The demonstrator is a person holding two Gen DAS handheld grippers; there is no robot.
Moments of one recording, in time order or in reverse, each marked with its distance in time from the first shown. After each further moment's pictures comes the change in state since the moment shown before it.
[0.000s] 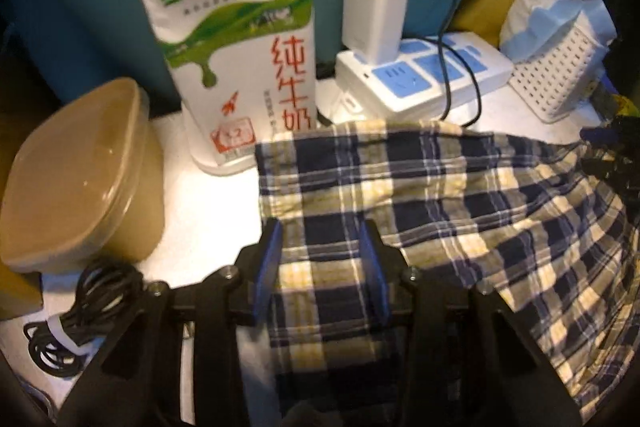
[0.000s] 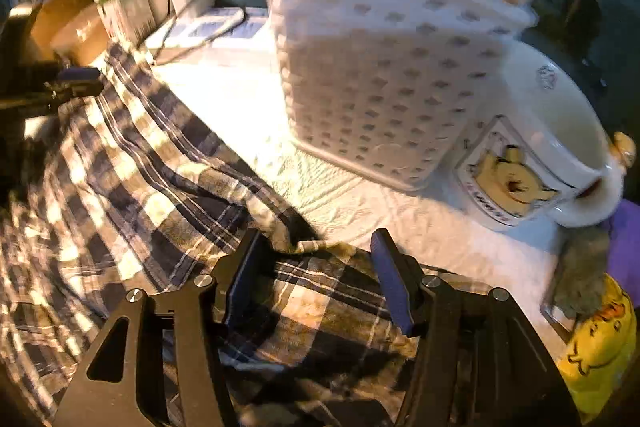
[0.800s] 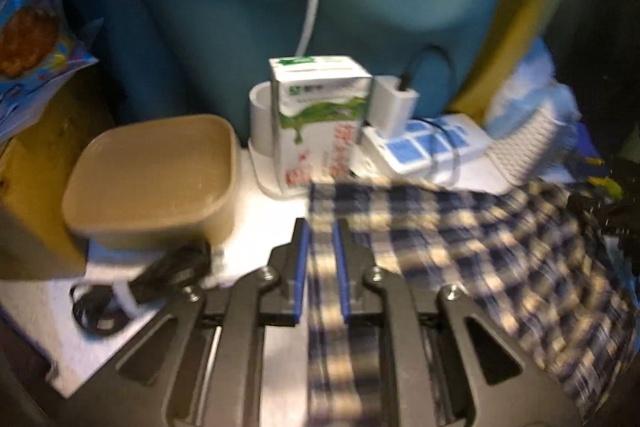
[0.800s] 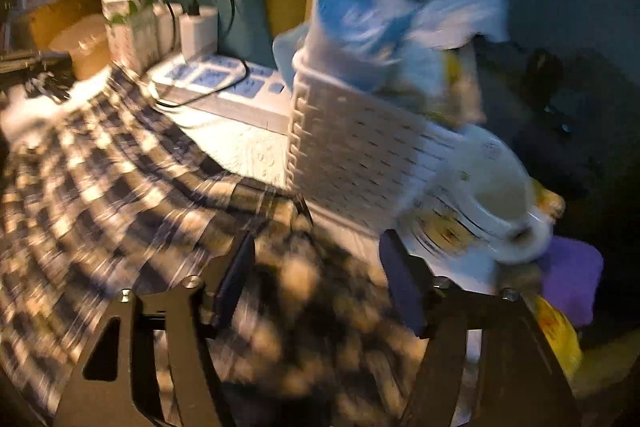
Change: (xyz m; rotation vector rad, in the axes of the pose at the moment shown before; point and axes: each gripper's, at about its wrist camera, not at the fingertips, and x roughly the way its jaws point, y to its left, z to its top) left arm -0.107 0.046 -0.038 -0.142 -0.206 -0.029; right arm -0.070 0.031 0.002 -0.056 -0.150 -0.153
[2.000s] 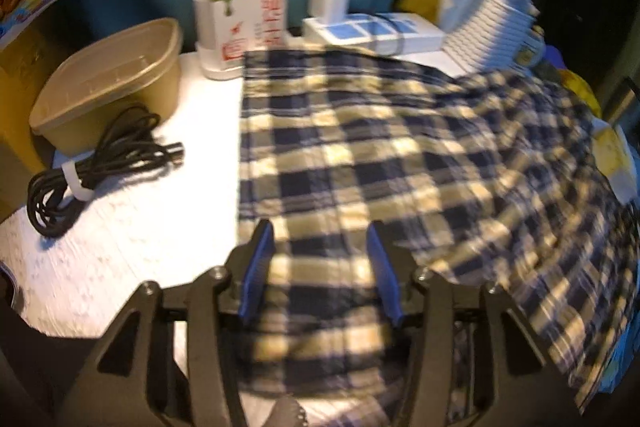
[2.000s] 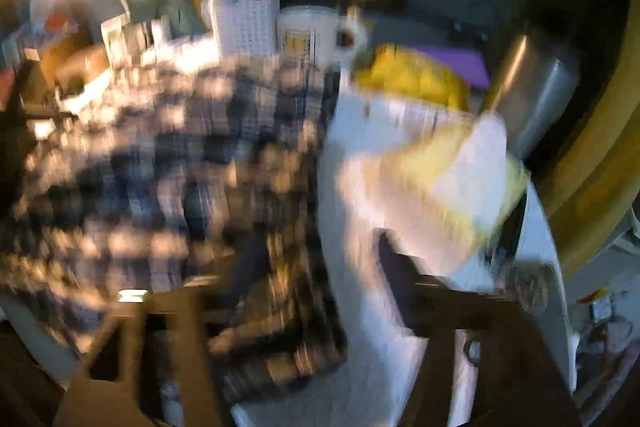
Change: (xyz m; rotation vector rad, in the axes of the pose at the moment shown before) left arm 0.024 -0.053 -0.066 0.062 0.208 -0.048; right arm -0.168 -0.040 -0.219 0.366 -0.055 -0.091
